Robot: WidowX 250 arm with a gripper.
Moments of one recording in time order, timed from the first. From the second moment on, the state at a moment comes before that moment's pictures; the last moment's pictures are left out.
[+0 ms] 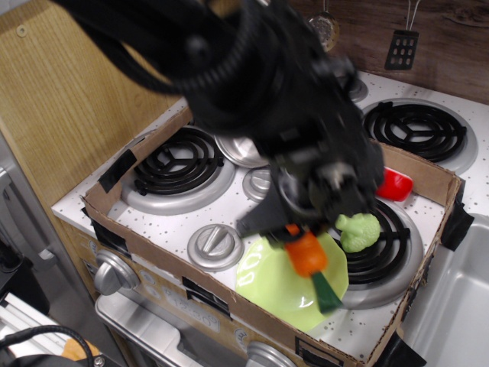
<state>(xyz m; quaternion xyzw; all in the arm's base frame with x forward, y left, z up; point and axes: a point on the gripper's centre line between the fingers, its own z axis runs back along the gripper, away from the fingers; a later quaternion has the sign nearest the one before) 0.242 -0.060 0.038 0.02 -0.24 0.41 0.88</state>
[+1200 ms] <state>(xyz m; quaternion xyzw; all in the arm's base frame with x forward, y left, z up) 0.231 -0.043 0.131 0.09 -0.28 0.34 0.89</state>
